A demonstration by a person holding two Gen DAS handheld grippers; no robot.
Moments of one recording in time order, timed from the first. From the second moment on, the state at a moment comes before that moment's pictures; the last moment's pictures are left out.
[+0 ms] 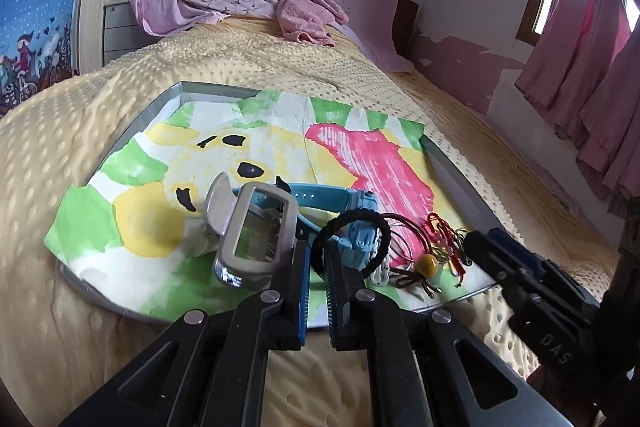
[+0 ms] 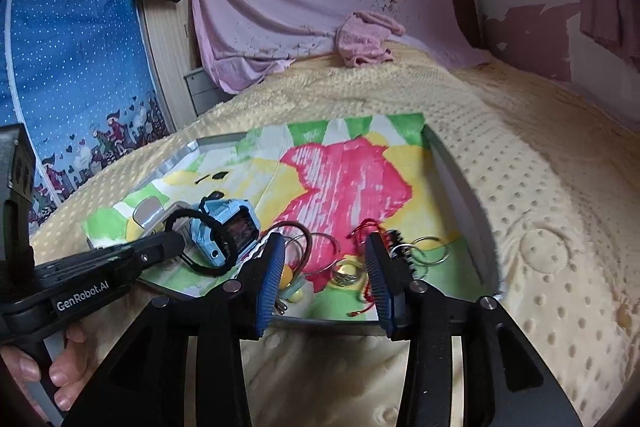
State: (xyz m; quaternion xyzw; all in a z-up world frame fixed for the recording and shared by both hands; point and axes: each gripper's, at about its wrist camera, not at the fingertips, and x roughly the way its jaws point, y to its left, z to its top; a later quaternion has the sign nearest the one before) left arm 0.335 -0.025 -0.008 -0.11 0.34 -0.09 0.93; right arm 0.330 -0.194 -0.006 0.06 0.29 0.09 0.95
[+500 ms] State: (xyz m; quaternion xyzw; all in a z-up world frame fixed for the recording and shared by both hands) left arm 0.304 -0.022 0.008 -0.11 0.30 -0.08 0.95; right arm 0.293 -0.214 0.020 0.06 0.24 0.07 0.97
